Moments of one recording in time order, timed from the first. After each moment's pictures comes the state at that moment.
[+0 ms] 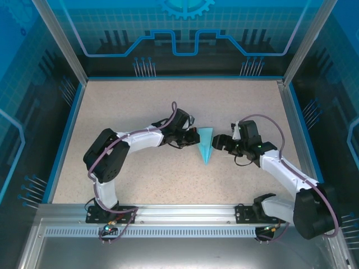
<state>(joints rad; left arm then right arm) -0.65 1.88 1.16 -0.12 0.42 -0.85 0.30 1.17 0.64 -0.33 -0.34 0.61</state>
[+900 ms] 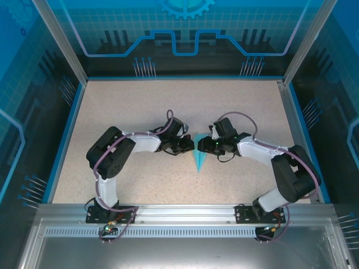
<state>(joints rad) -0.61 1.92 1.01 0.03 0.45 -0.88 0.48 1.54 0.79 -0.25 -0.33 0.64</state>
